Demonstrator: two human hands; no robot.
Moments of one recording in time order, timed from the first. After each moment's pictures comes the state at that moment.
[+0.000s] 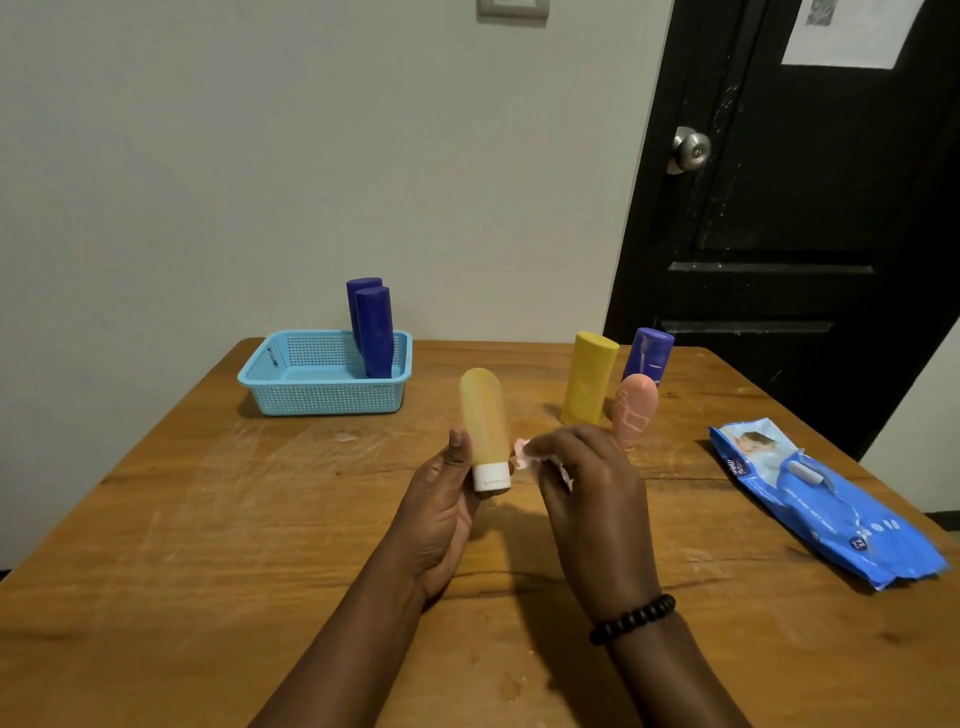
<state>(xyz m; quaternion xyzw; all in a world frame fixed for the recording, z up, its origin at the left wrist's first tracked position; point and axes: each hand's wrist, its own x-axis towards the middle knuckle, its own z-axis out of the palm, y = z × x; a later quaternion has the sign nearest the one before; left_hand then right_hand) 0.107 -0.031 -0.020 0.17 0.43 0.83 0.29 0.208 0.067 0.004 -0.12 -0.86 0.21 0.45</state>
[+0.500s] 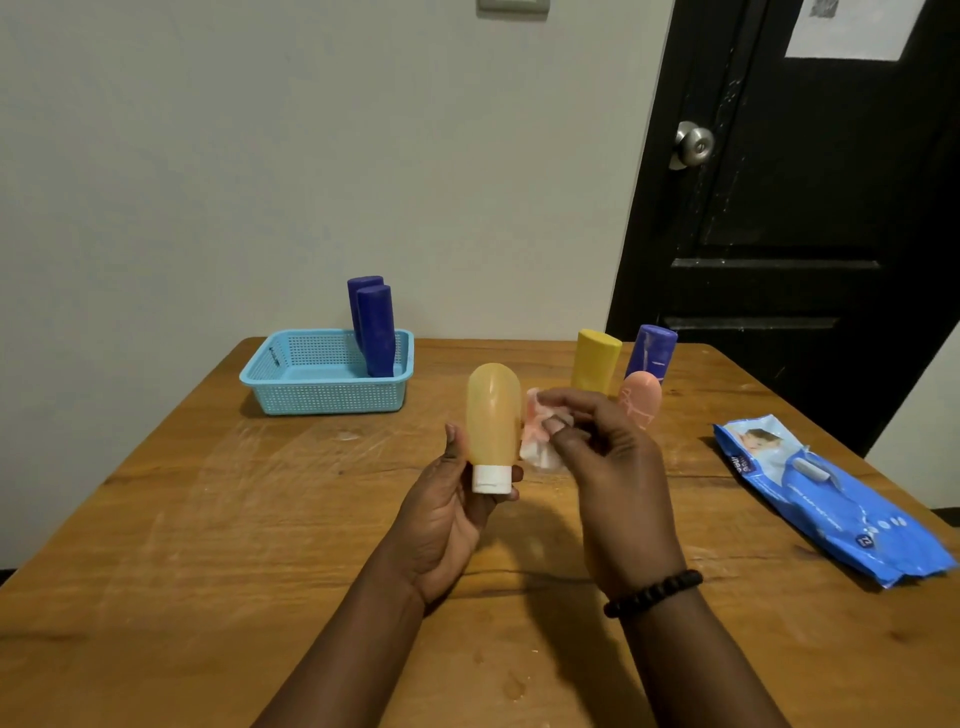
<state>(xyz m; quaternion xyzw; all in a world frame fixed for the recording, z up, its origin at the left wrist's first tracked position) 0.110 -0.036 -0.018 0.15 0.38 0.85 0.34 0.213 0.062 0.037 -0.14 -0.69 0.58 0.40</state>
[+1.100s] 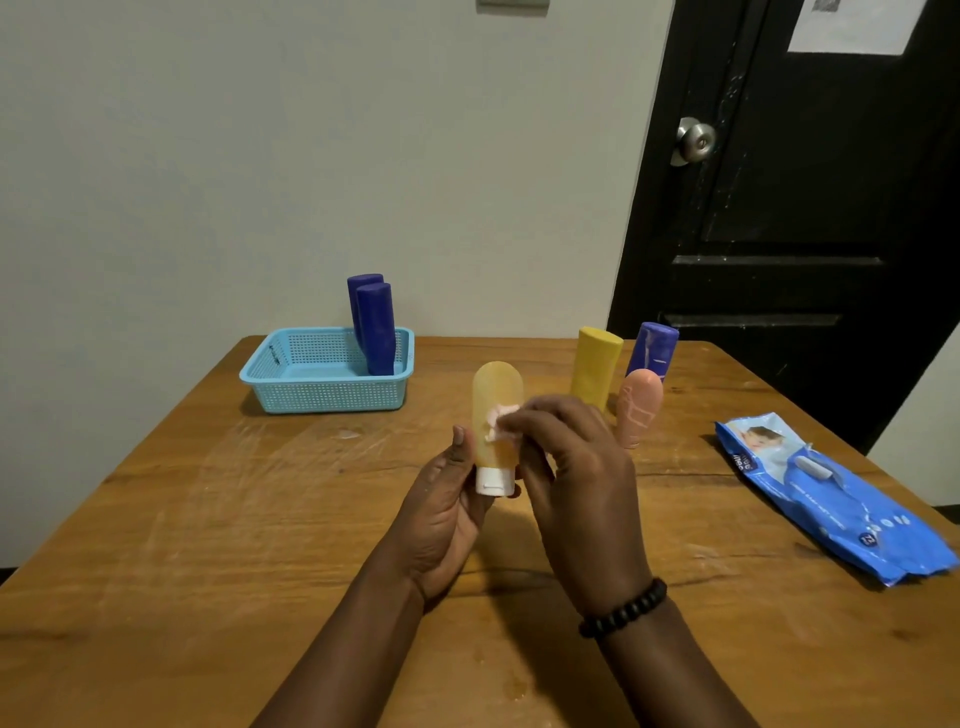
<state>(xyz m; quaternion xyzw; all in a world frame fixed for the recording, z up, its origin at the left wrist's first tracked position) 0.109 -0.036 -0.020 0.18 0.36 0.85 0.35 0.203 0.052 0.025 -0.07 -0.85 0.20 0.47</state>
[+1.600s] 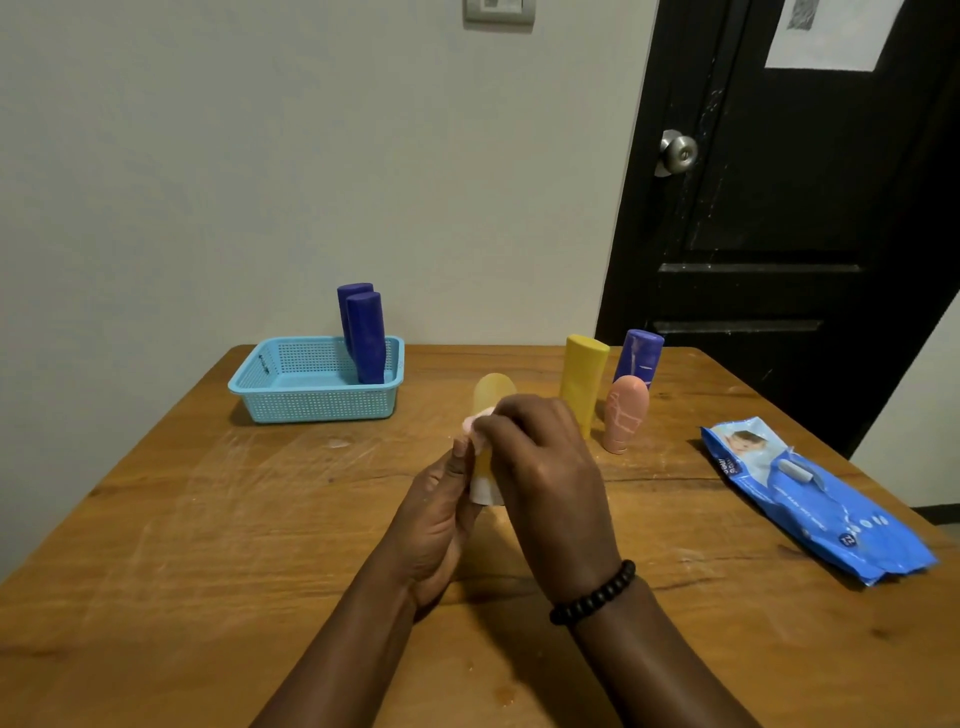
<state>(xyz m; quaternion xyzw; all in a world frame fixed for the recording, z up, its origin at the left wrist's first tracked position) 0.112 -0.034 -0.022 0.22 0.45 0.81 0.30 0.196 0.047 0.031 -0.04 -0.89 0.06 0.46</state>
